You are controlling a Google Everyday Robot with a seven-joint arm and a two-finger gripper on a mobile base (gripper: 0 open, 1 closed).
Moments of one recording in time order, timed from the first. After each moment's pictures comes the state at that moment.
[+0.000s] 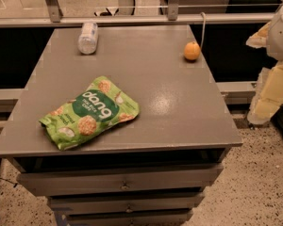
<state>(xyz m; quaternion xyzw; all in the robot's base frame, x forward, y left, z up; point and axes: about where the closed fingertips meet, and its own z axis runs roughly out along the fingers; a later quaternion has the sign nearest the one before) 0.438 -0.217 0.977 -0.60 0.78 -0.03 0.16</state>
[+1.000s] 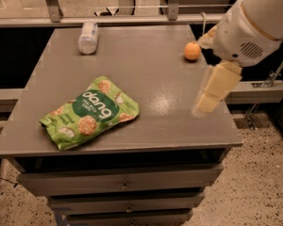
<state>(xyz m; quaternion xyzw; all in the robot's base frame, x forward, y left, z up) 0.462 -0.124 0.964 -0.62 0.75 0.06 0.23</state>
